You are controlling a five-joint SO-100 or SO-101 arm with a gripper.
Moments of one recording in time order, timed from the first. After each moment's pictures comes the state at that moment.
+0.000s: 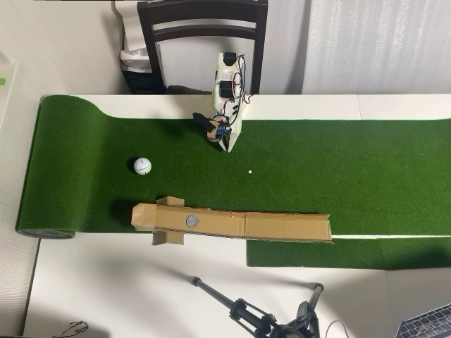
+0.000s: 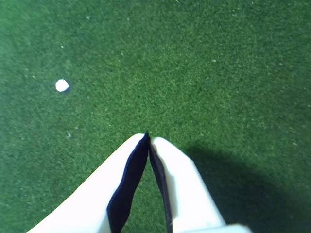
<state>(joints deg) 1.5 191.5 173.6 76.6 104.4</state>
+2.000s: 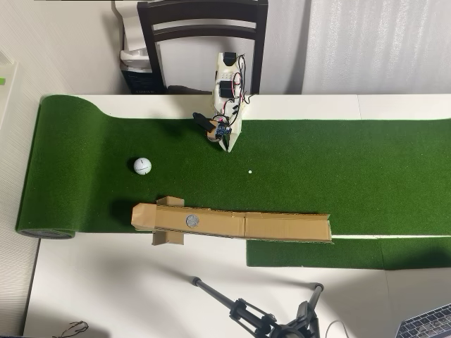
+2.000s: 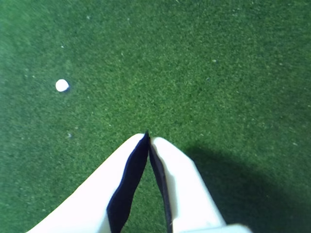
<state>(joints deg) 1.4 191.5 173.6 76.6 104.4</state>
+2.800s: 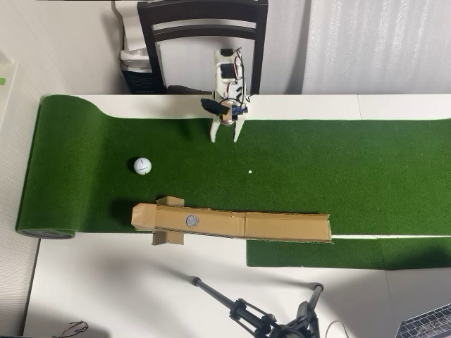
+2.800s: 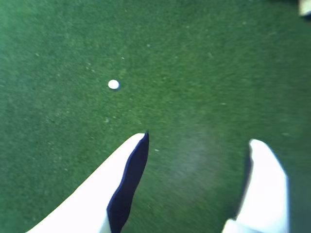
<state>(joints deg) -2.0 176.8 143.3 84.1 88.2</state>
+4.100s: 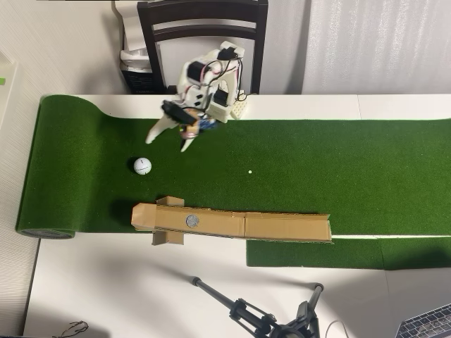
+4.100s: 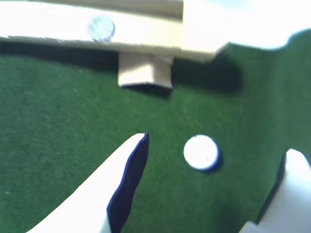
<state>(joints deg) 28.6 111.3 76.9 82.9 55.1</state>
